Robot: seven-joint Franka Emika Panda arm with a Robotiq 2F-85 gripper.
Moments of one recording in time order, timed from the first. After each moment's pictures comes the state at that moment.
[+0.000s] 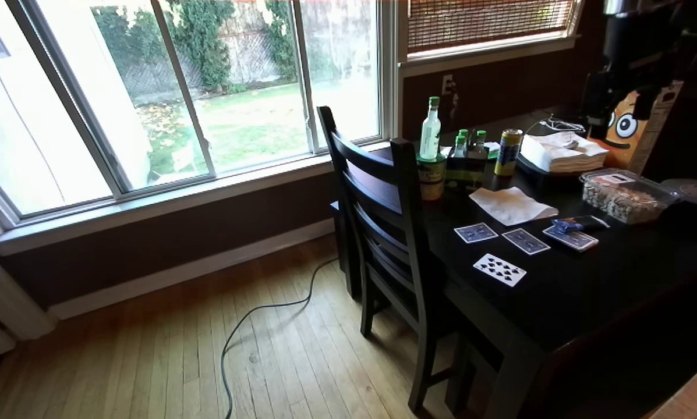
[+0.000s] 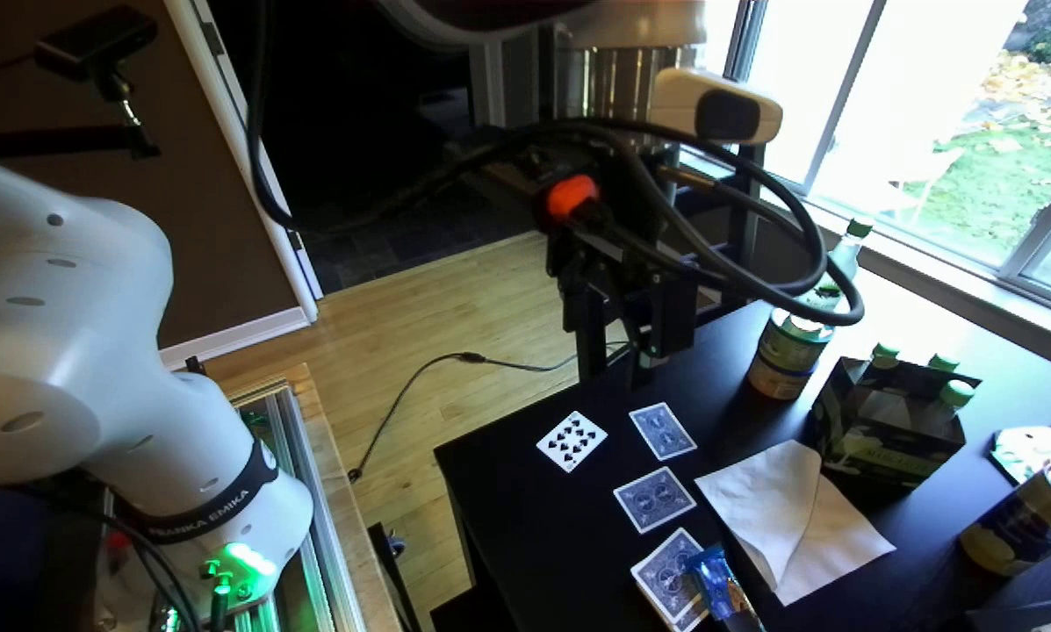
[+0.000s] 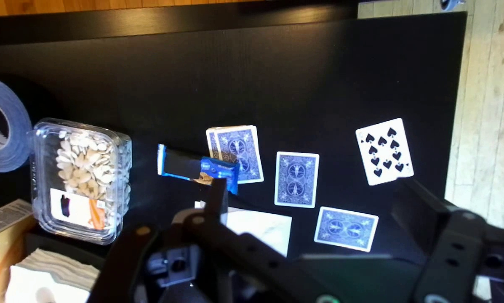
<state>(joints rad) -0.20 -0.42 -0.21 -2.48 -0.31 2.03 -0.14</state>
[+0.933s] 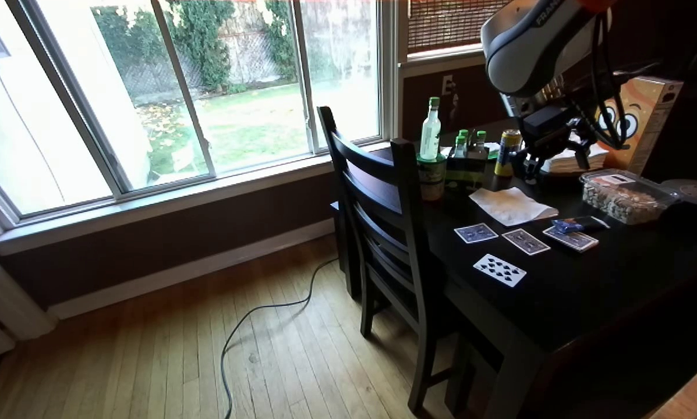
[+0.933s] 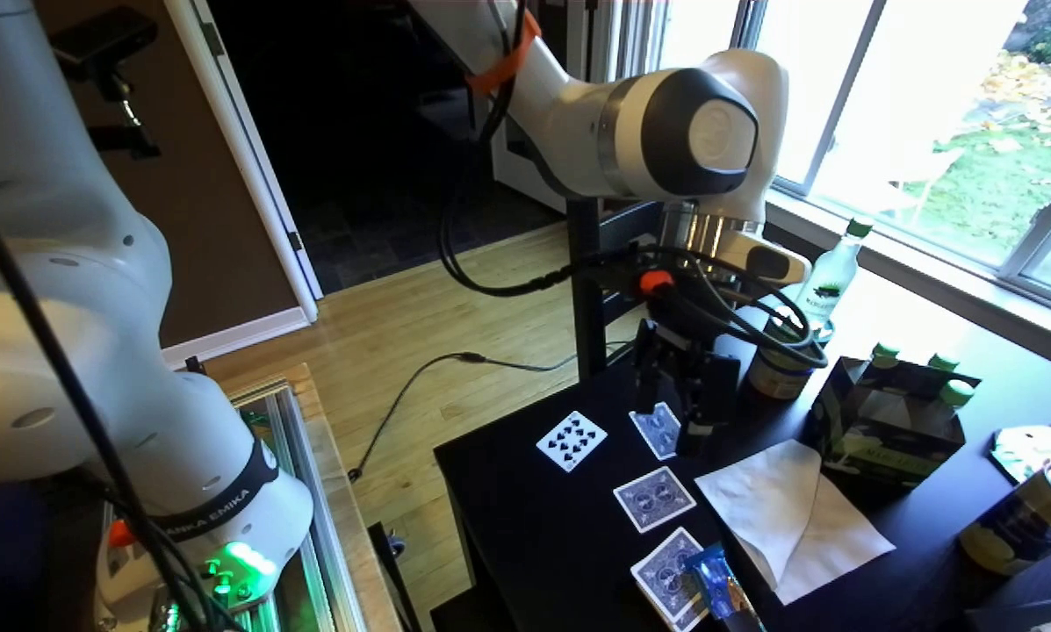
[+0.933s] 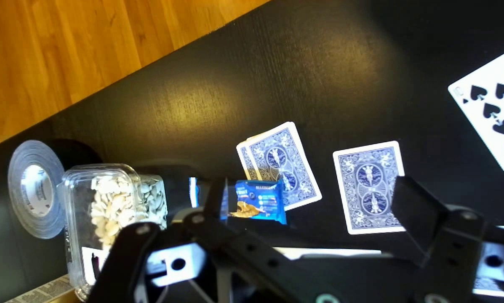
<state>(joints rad) -0.17 0.17 -0.14 -2.20 -0.48 2.03 0.38</state>
